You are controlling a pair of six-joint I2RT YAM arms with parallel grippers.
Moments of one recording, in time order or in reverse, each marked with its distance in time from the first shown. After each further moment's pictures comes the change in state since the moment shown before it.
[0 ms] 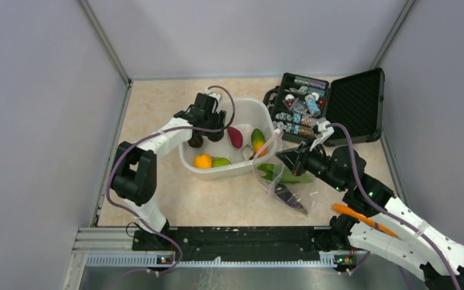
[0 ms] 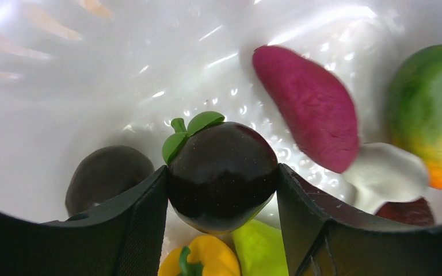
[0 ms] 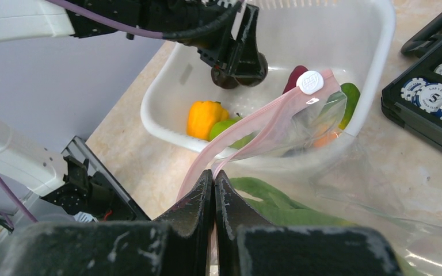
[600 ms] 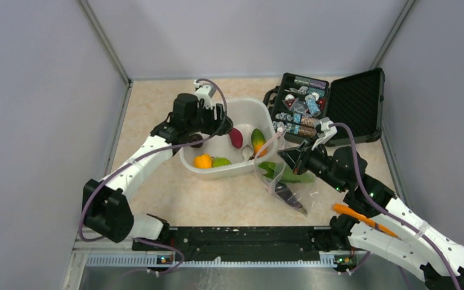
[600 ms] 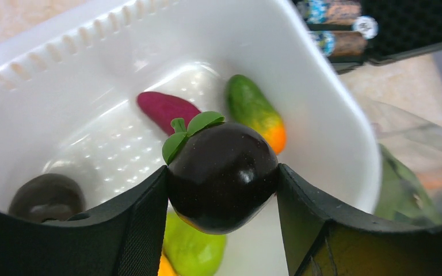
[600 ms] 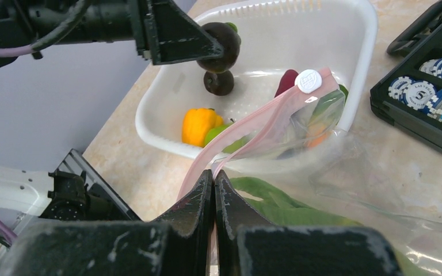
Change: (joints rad) left arm -0.010 -0.359 -0.134 0.164 0.270 -0.071; right arm 0.000 -0.010 -0.001 -0.001 0.046 0.020
